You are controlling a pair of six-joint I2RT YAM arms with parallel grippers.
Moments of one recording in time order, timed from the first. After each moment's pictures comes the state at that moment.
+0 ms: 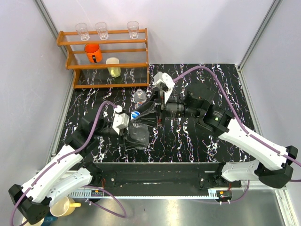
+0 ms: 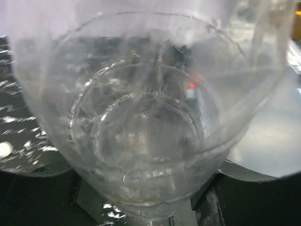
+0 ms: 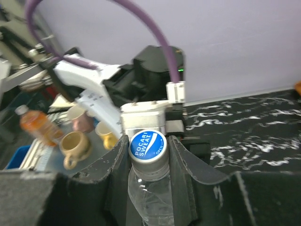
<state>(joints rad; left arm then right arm) -0.64 0.75 0.76 -0.13 1.06 0.05 1.01 1.24 1.44 -0.10 -0.58 0.26</state>
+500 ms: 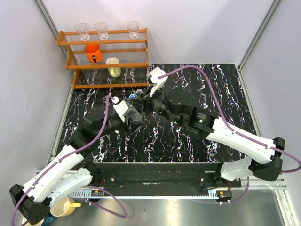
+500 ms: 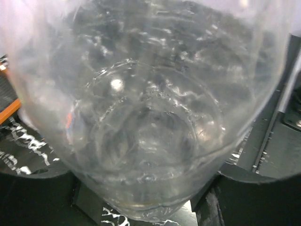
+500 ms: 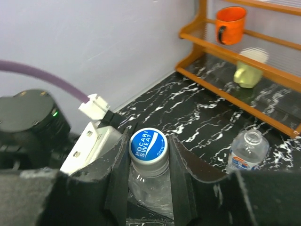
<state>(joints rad) -0.64 0.75 0.73 -0.16 0.40 0.07 1.12 1.33 1.46 -0.12 0.16 0.22</state>
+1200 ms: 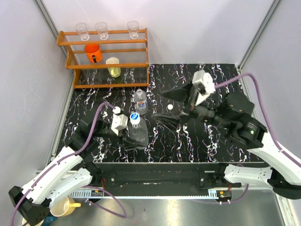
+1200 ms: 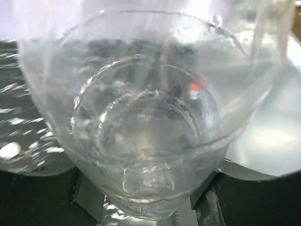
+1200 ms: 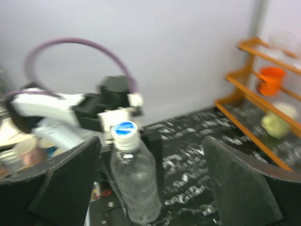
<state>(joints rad) -0.63 0.73 0.73 -0.09 0.92 0.05 1.05 1.04 1.41 -0.22 -0.10 0.14</state>
